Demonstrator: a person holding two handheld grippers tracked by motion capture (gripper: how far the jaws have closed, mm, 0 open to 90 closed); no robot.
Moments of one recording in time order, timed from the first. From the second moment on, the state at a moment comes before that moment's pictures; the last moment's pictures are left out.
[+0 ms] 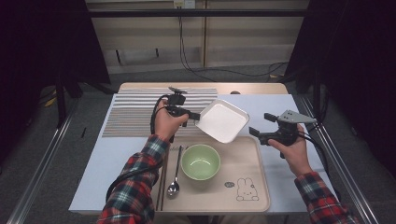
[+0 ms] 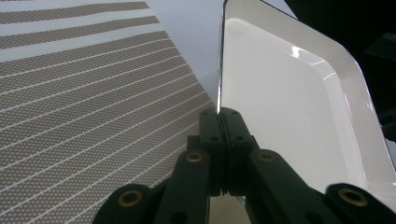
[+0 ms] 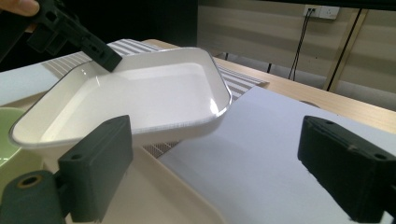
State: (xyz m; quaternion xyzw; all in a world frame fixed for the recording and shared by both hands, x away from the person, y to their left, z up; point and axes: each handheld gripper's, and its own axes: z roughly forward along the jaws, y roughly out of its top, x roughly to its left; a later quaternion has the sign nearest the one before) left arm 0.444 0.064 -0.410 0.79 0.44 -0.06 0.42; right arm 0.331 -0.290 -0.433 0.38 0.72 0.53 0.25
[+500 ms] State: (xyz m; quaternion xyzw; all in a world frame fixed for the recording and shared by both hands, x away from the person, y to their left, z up) left arm 0.423 0.038 -0.400 0.82 0.38 -0.07 0.42; right arm 0.347 -0.284 -0.421 0.40 0.73 0.50 0.22
